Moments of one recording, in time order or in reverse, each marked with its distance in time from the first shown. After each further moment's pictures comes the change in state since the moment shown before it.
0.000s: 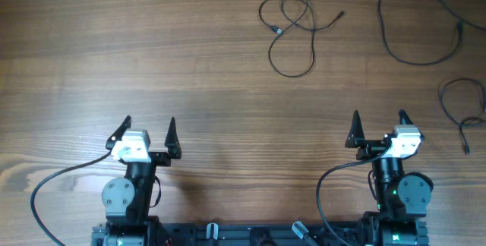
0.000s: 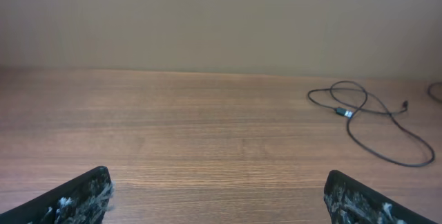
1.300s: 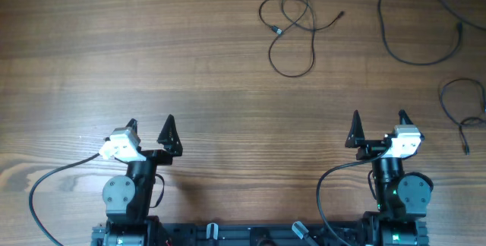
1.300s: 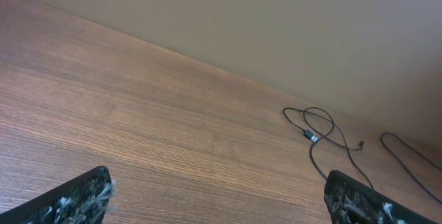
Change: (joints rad) left arm 0.000 0.027 0.000 0.001 0.005 -0.330; right arm 0.000 0.000 0.000 0.000 0.000 0.001
